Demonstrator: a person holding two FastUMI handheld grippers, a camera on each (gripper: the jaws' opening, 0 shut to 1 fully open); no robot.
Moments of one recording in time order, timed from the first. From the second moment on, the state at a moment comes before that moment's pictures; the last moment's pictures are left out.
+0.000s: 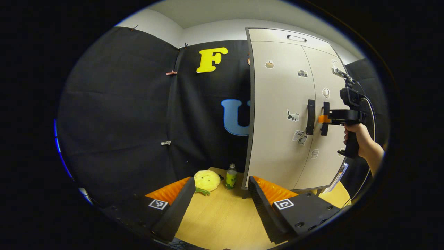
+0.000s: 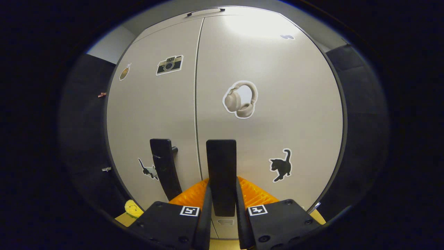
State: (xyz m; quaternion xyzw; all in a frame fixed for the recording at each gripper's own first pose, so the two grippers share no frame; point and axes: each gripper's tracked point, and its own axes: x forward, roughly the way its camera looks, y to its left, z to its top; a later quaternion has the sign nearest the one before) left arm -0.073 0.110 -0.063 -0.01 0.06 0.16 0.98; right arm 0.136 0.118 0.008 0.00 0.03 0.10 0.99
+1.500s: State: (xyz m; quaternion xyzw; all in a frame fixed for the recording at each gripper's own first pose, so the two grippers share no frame) left arm -0.050 -0.043 -0.056 0.02 0.05 -0.06 1.00; right arm 0.057 0.035 0.024 0.00 0.04 0.10 0.99
